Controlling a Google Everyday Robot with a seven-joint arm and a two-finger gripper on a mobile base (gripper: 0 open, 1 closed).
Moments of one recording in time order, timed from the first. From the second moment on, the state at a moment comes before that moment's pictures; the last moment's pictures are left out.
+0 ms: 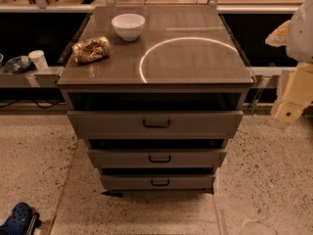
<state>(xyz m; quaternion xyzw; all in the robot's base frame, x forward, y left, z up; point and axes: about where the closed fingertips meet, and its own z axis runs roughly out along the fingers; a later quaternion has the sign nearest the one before) 0.438 -0.217 0.976 -0.60 0.78 -0.03 0.16</state>
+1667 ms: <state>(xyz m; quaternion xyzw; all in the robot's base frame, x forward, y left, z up) 0.434 -0.206 0.853 -0.68 0.71 -0.08 0.15</state>
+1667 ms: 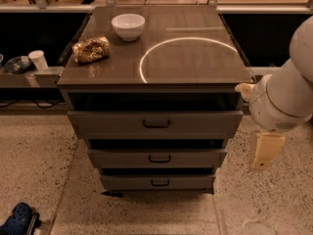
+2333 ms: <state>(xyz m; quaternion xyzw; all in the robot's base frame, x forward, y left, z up) 0.475 -0.168 0.763 -0.73 0.67 -0.03 0.12</state>
